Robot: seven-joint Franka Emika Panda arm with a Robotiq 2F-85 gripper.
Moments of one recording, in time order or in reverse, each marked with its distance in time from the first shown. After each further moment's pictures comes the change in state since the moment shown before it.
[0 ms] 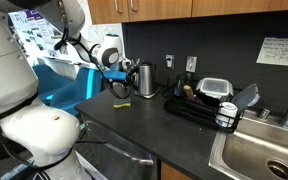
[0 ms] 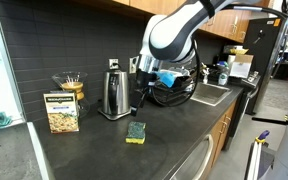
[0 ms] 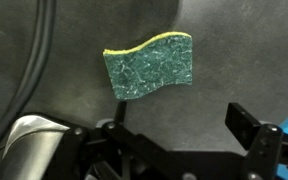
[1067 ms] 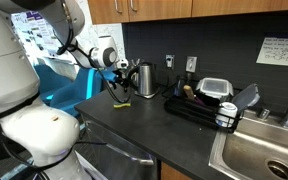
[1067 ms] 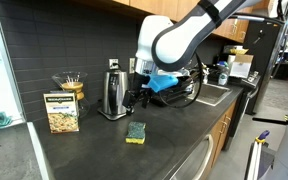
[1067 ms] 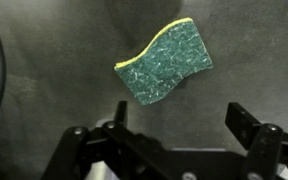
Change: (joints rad) arm -0.027 0.020 0.049 0.000 -0.274 0.046 0.645
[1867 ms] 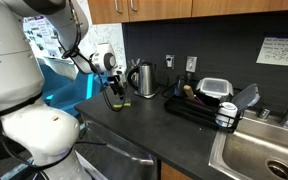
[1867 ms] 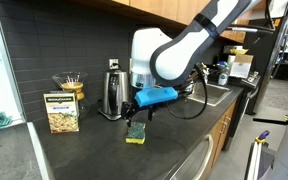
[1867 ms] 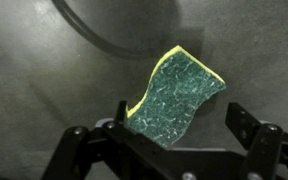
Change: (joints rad) arm -0.001 0.080 0.040 0.012 -0.119 -0.053 0.516
